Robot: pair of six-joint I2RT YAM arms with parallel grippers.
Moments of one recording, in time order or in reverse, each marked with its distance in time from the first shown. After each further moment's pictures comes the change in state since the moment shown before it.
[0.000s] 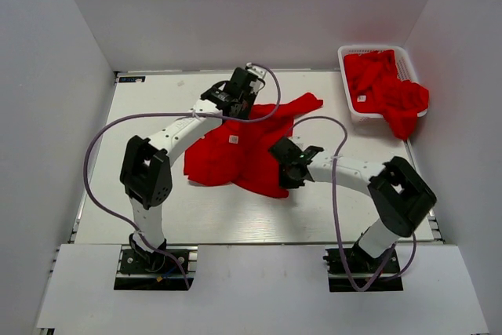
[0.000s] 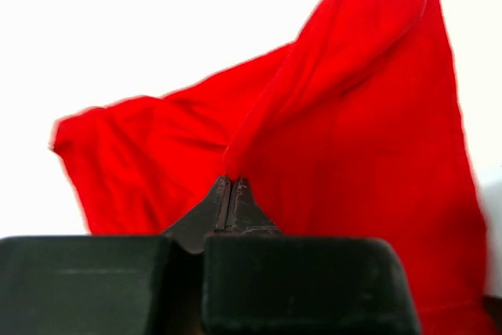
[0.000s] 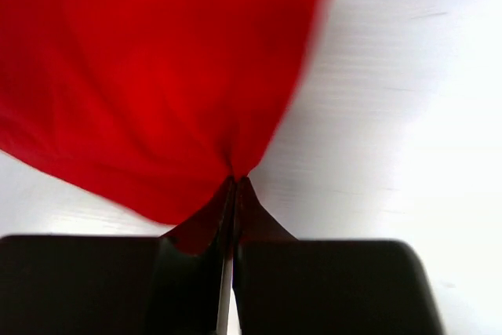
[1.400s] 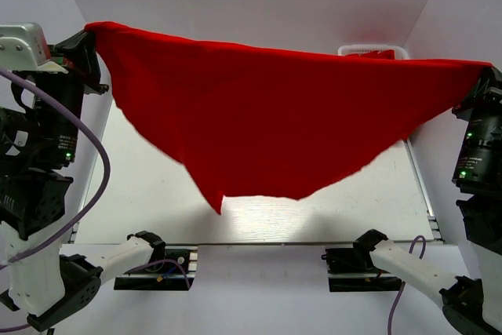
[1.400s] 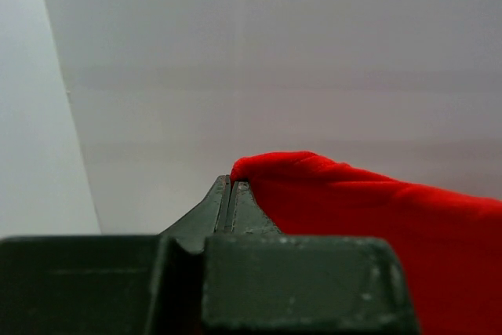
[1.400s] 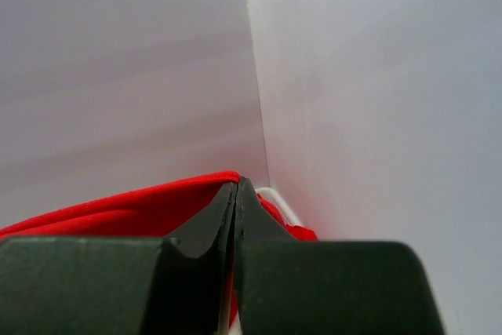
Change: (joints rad) left arm 0.133 -0.866 0.332 0.061 -0.167 0.214; right arm -0.203 -0.845 0.706 0.256 0.779 -1.069
